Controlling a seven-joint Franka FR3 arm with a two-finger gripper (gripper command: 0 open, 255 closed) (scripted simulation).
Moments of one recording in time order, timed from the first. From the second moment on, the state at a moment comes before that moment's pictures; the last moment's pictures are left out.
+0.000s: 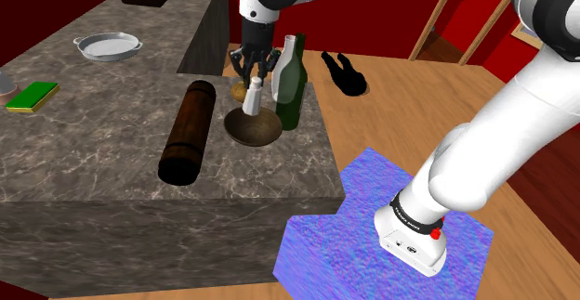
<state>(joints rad) 0.10 -0.06 0.21 -1.99 0.09 1.94 0.48</state>
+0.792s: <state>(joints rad) 0.10 -0.04 0.21 -2.08 0.09 2.05 0.48</state>
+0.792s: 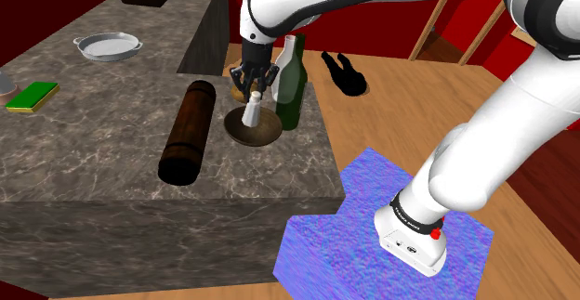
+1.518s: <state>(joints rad) 0.10 -0.05 0.21 -2.05 0.09 2.01 0.47</state>
